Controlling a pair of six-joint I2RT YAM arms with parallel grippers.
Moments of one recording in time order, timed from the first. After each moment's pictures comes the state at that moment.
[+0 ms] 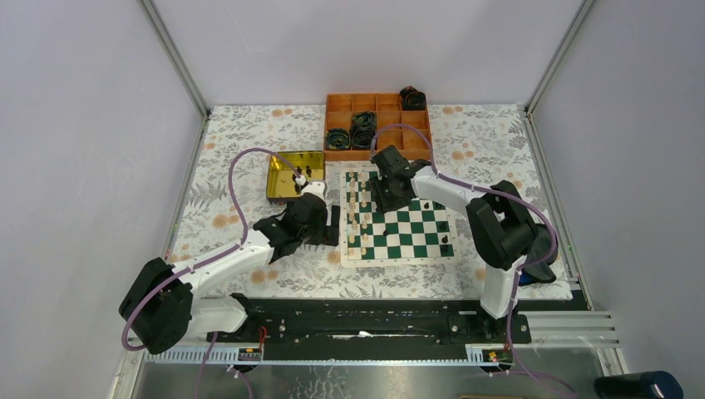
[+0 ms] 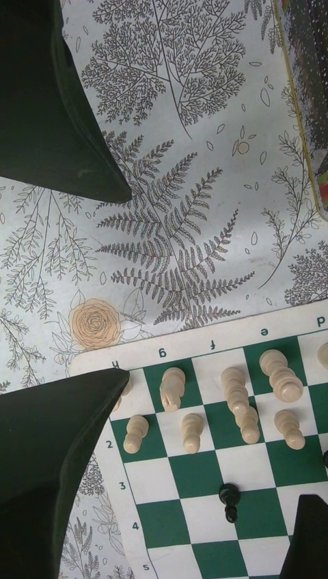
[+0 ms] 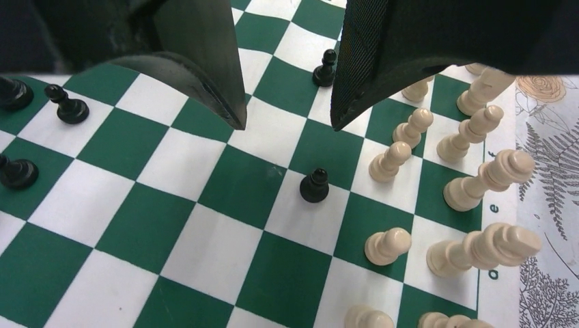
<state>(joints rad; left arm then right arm) -0.72 1.23 0.67 -0.30 -0.22 -0.50 0.63 1.89 1.31 -0.57 0.03 0.24</state>
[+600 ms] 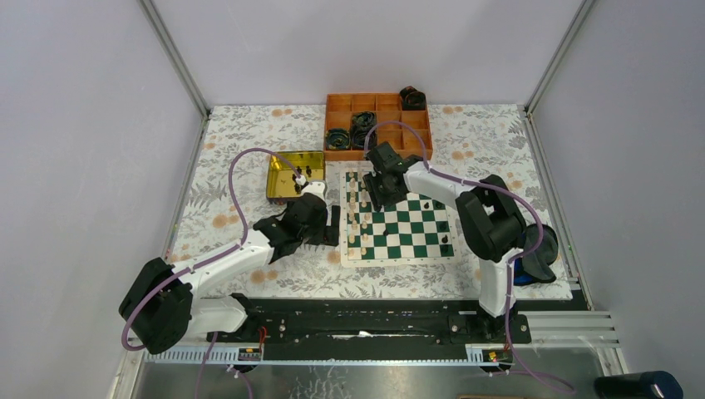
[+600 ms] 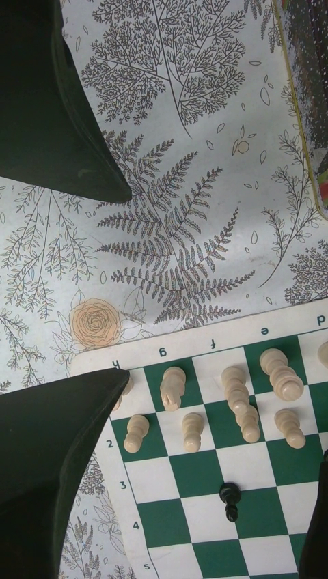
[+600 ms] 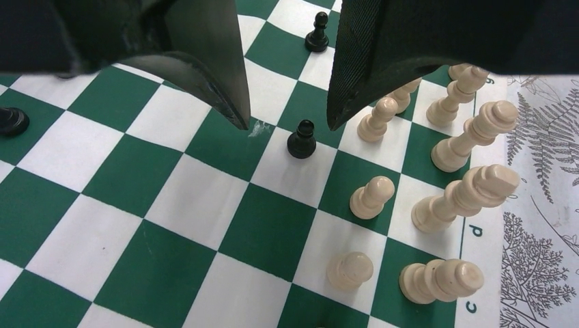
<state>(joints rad) -0.72 1.23 0.67 -0.30 -0.22 -0.49 0.63 1.98 1.41 -0.56 0.01 0.22</state>
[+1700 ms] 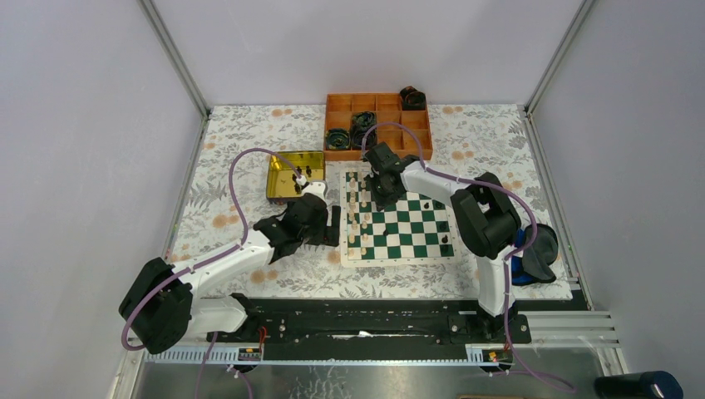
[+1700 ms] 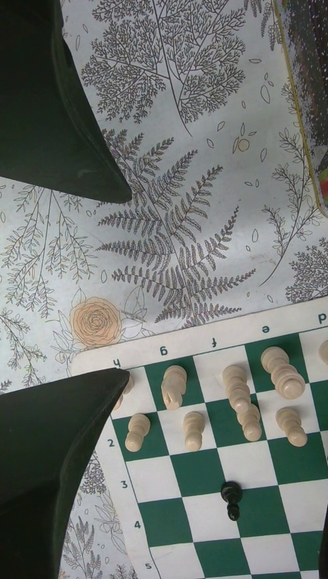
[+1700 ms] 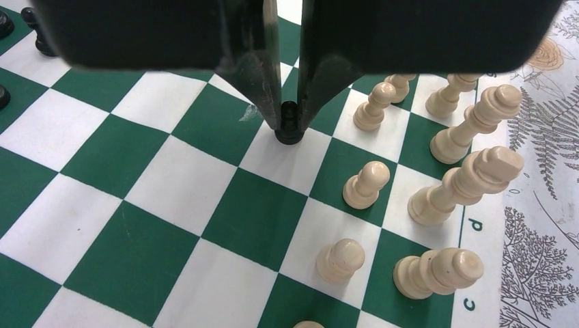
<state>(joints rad) -0.72 1.23 0.67 -0.30 -0.22 -0.49 0.63 2.03 1.44 -0.56 -0.01 0.21</state>
